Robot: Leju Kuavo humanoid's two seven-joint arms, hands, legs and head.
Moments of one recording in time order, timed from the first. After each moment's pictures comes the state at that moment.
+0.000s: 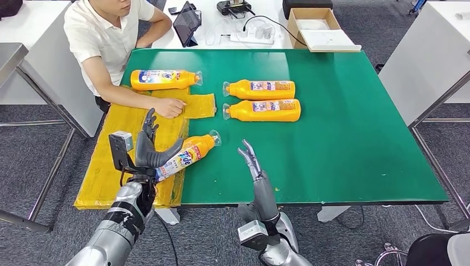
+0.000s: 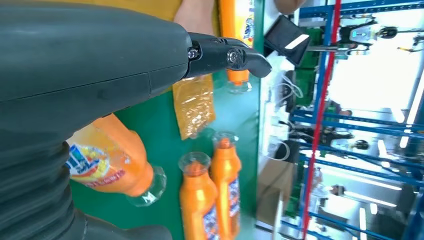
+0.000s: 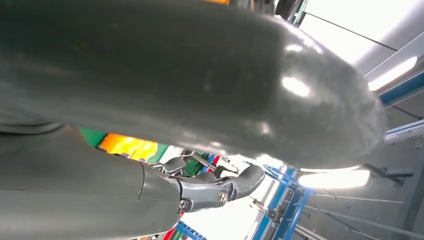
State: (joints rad) left arm -0.48 -0.21 0.02 -0.79 0.07 0.01 -0.52; right arm -0.12 0.04 0.57 -1.29 0.22 -0.43 -0.67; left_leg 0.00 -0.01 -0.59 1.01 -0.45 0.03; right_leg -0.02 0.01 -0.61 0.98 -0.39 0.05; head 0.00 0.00
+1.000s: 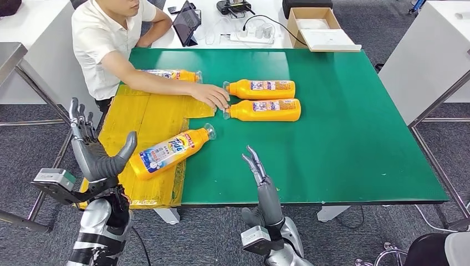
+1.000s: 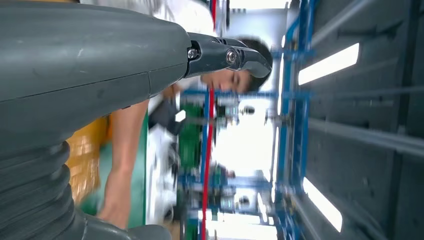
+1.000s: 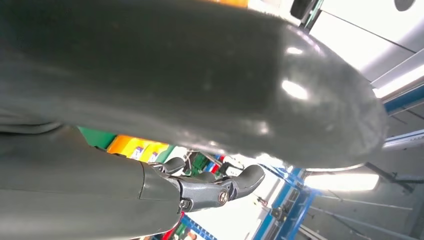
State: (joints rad) left arm -0.18 -0.15 -0.06 -1.50 0.12 0.25 -0.61; right arm -0.10 0.00 0.57 -1.29 0.24 -0.47 -0.67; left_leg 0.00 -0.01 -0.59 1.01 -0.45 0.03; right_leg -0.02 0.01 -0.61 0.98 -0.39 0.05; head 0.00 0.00
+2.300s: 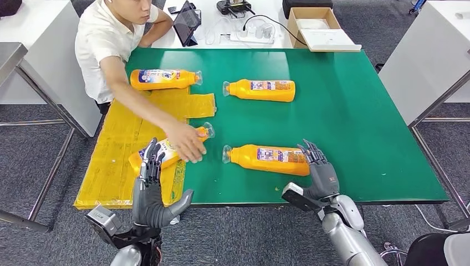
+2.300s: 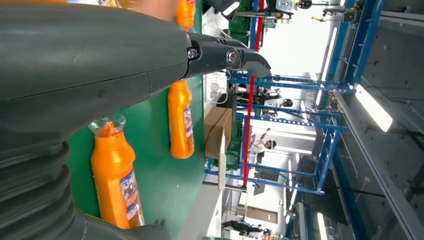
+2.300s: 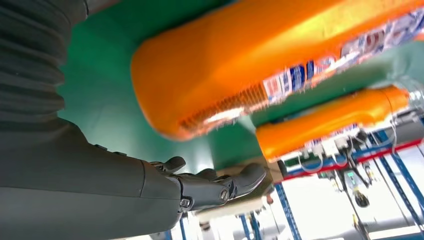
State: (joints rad) left arm 0.05 -0.13 -0.37 -1.59 0.15 0.16 -0.54; right arm -0.34 -0.14 0.11 -0.72 0.73 -0.44 -0.53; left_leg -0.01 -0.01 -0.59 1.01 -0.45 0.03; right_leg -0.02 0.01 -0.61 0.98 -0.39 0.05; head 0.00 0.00
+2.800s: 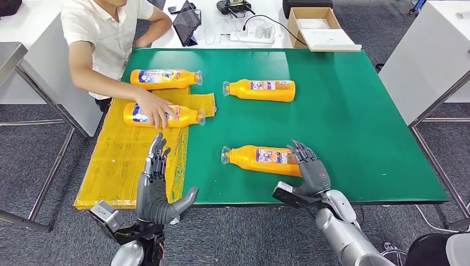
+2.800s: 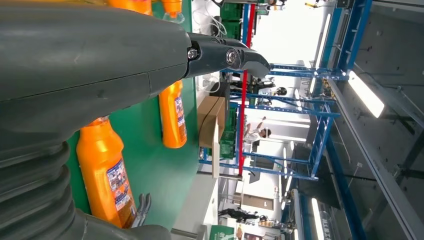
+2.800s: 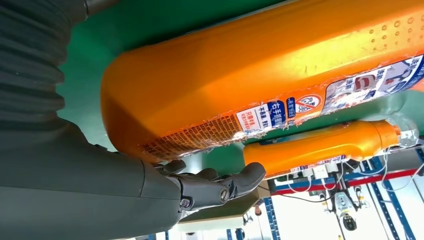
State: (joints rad) left arm 0.02 -0.13 -0.40 -1.59 0.15 0.14 -0.53; right arm -0.42 -0.12 0.17 -0.59 0.82 -0.46 -0.49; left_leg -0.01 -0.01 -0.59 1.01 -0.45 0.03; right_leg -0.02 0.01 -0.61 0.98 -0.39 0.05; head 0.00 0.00
